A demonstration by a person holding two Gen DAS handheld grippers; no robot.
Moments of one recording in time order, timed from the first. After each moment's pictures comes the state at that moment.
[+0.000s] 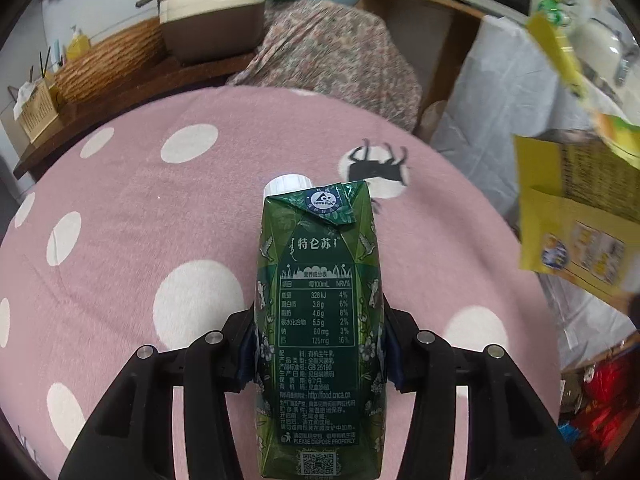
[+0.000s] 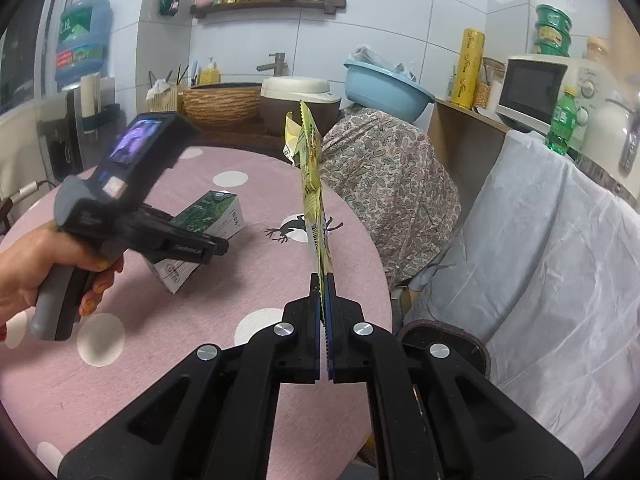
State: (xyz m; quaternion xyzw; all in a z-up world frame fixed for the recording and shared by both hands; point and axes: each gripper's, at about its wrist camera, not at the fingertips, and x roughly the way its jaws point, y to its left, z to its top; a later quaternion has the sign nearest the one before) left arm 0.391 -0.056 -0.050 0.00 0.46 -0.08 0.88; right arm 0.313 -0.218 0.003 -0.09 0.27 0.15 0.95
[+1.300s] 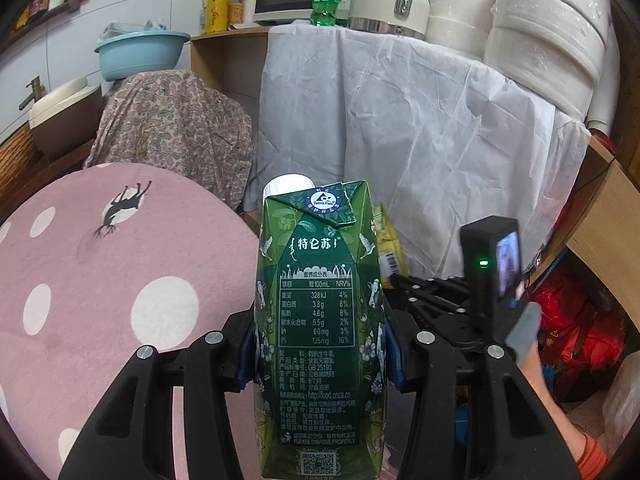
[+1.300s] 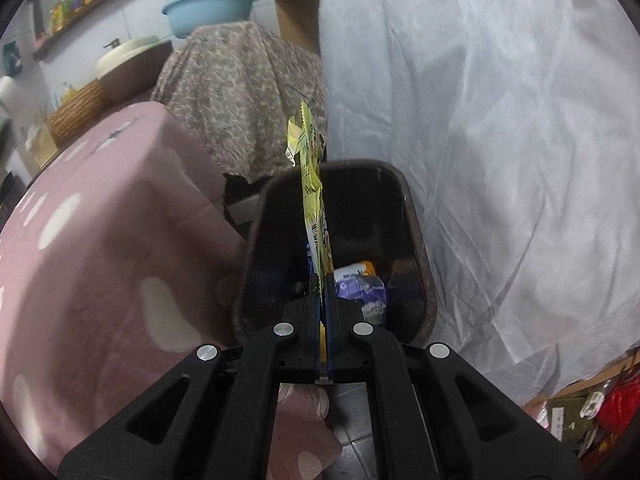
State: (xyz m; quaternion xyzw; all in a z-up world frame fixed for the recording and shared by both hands) left arm 0.277 -0.241 -0.039 0.07 0.38 -0.28 0.88; right arm 0.313 -0.412 -0.165 0.10 0.40 -0.02 0.91
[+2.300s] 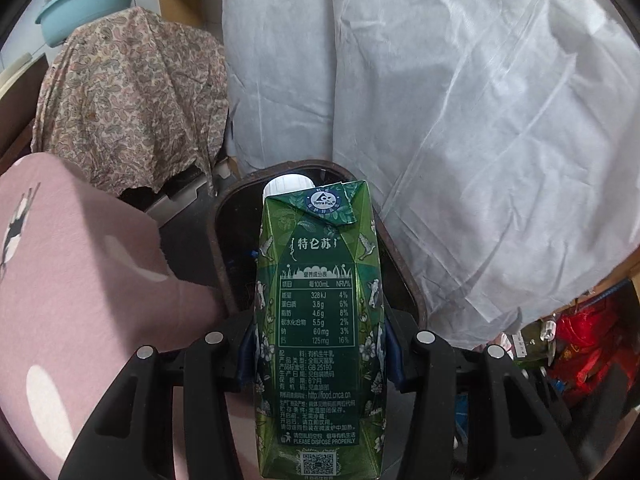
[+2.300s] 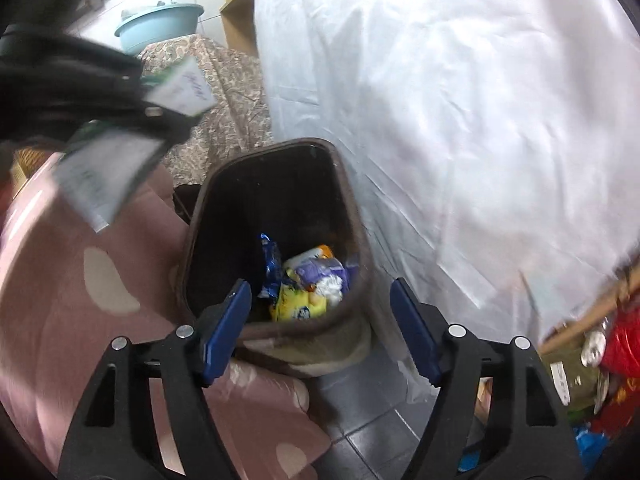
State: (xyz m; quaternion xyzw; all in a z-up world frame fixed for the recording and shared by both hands) left arm 0.383 -0.372 -0.113 0.11 0.50 -0.25 0.82; right arm 0.254 -0.443 -0.191 0.13 0.38 -0.10 0.91
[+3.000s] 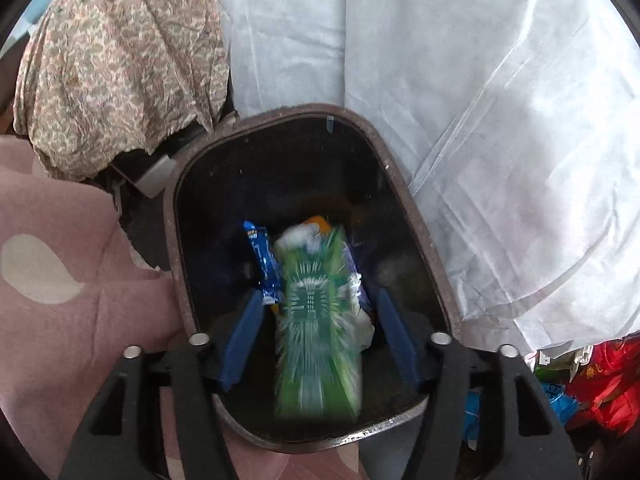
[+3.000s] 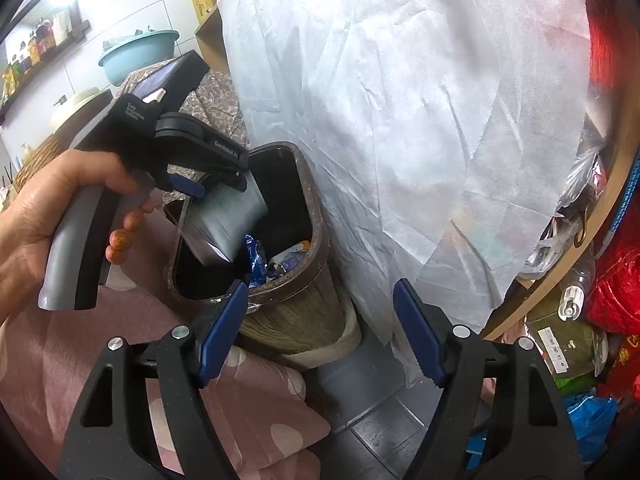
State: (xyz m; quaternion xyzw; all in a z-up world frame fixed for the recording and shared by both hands) left arm 0.414 -0.415 -0.179 0.13 0.56 -0.20 0.80; right arm 0.198 -0.469 -0.188 0.16 0.36 -0.12 0.91
